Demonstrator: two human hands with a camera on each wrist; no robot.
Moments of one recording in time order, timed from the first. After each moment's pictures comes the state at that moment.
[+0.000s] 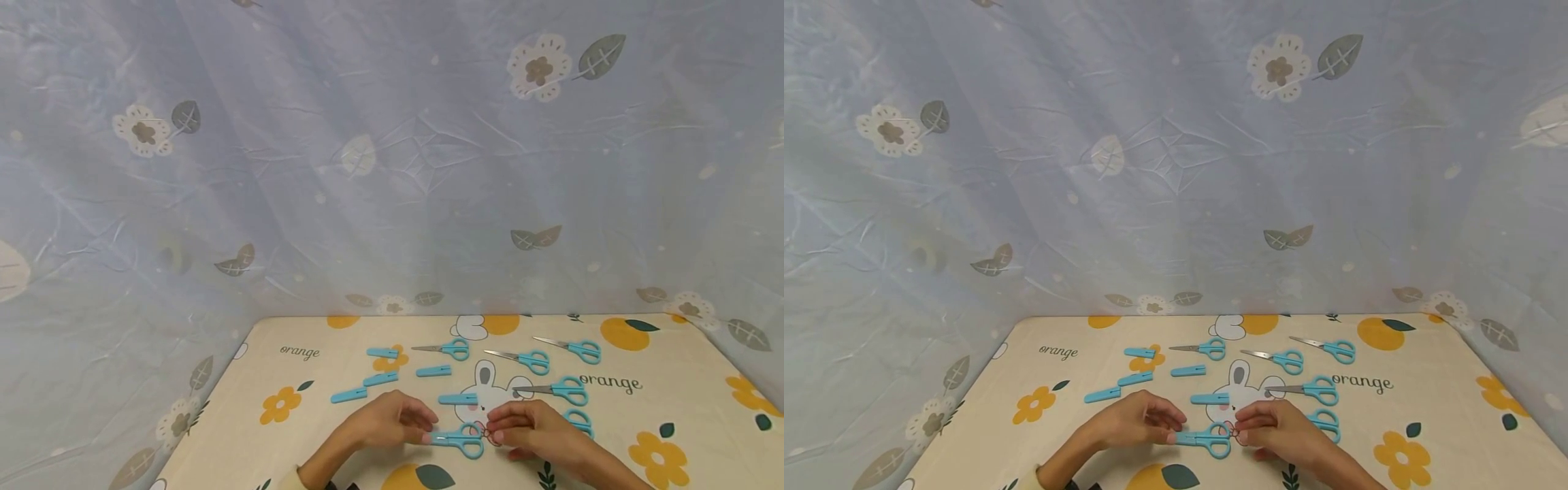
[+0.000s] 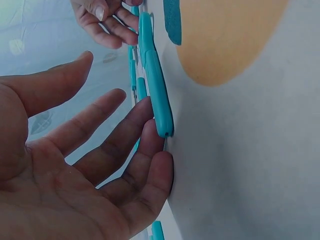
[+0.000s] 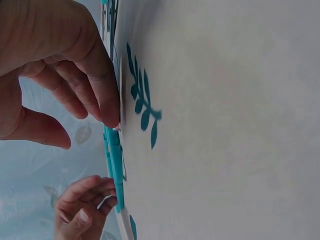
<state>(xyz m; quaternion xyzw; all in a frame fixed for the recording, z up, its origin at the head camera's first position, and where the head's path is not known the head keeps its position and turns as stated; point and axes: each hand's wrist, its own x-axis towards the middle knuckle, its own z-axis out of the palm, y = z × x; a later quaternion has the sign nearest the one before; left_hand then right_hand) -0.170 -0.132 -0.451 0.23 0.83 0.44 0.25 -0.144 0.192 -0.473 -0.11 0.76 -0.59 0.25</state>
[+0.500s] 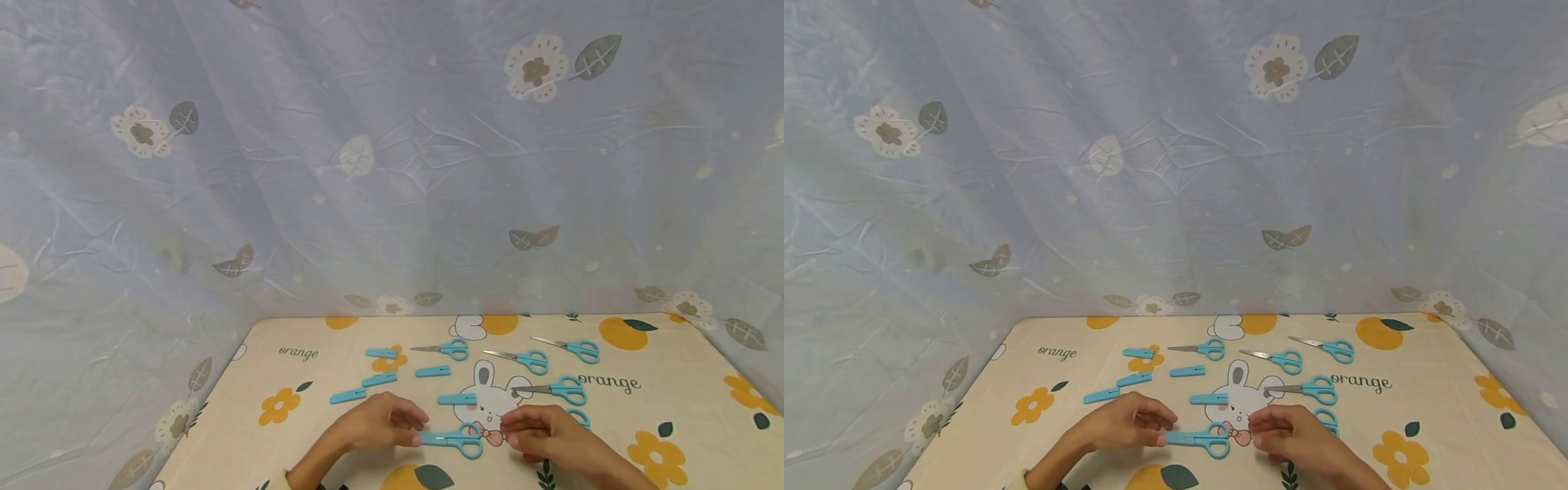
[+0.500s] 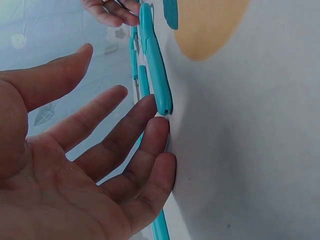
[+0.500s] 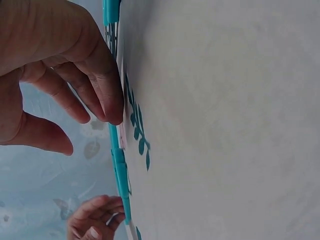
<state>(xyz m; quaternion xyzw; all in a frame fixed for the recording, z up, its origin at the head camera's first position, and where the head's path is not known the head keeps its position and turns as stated) -0.170 -0.145 -0.449 0.22 0.84 0.43 0.26 -0.139 0.216 -0.475 -0.11 0.77 -0.57 0.25</state>
